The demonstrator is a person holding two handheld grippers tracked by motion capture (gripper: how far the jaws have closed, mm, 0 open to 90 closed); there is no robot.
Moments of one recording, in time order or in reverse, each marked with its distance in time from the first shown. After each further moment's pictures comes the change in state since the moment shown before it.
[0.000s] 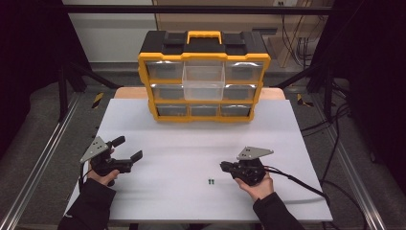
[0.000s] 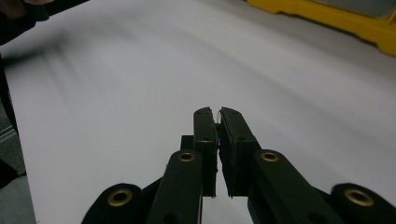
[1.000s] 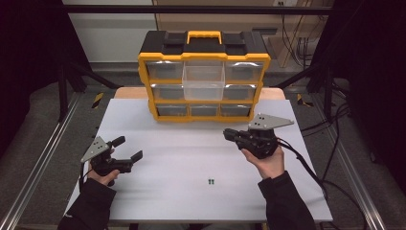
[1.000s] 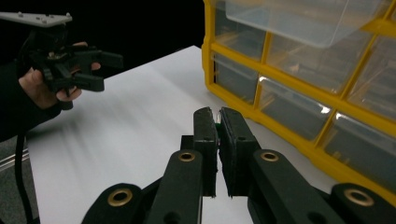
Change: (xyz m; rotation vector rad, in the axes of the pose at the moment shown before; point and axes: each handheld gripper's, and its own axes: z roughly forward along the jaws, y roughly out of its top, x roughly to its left) left arm 0.000 0.000 0.001 0.008 0.004 0.005; right arm -0.001 0.099 -0.057 -0.184 -0.029 -0.084
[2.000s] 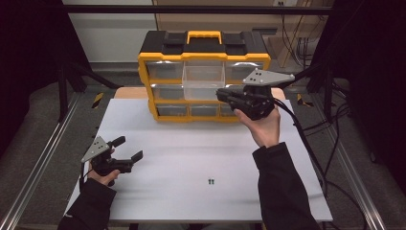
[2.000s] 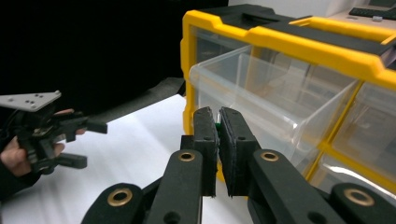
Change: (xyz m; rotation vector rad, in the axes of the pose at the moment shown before) left arm 0.000 0.000 0.000 0.003 0.000 0.002; right arm -0.012 0.099 0.006 -0.084 -0.057 -0.045
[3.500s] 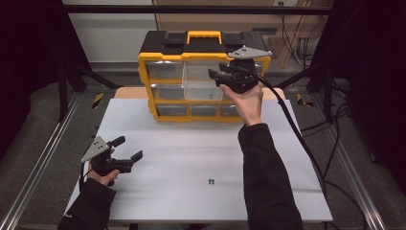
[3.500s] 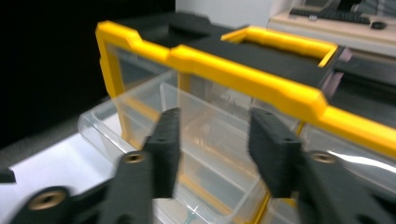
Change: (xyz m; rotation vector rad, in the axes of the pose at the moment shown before) left arm 0.000 0.000 0.000 0.000 0.001 0.002; right arm -0.036 0.022 0.058 -0.014 -0.198 0.045
